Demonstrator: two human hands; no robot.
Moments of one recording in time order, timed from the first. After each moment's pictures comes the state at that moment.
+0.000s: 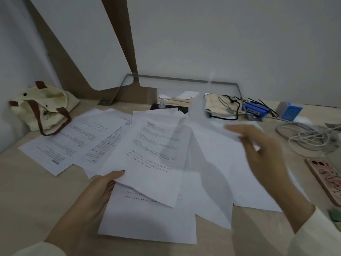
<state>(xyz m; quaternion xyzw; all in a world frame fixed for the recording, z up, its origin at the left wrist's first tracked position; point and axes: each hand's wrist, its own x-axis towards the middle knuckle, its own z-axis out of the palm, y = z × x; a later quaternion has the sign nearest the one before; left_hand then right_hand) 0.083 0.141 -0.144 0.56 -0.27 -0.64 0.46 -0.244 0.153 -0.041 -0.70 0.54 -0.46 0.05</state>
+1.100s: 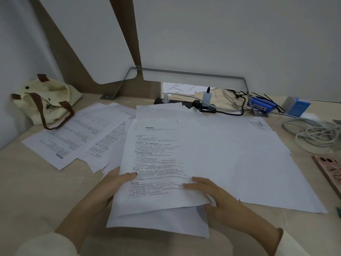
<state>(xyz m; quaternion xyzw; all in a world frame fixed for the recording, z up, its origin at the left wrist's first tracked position) 0.082 0.135 -0.150 0.57 -0.40 -0.63 0.35 -0.209 0.181 -0.142 -0.77 0.48 -0.17 0.39</state>
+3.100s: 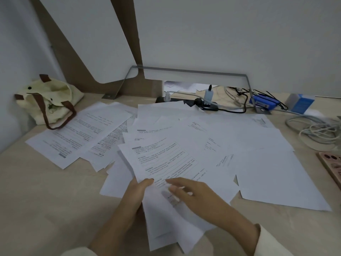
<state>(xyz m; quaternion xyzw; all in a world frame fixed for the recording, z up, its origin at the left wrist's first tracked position) 0.024 0.161 -0.161 0.56 -0.33 -0.62 0.44 -0.149 0.178 -0.121 -0.70 0.55 -0.18 0.41</state>
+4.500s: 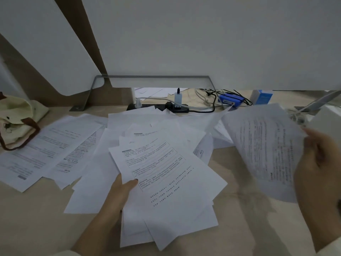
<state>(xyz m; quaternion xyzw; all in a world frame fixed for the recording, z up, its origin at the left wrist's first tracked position) -0.008 0.131 -0.174 0.57 -0.42 -0.58 0.41 -0.350 0.207 -0.073 -0.43 0.69 -0.58 -0.09</state>
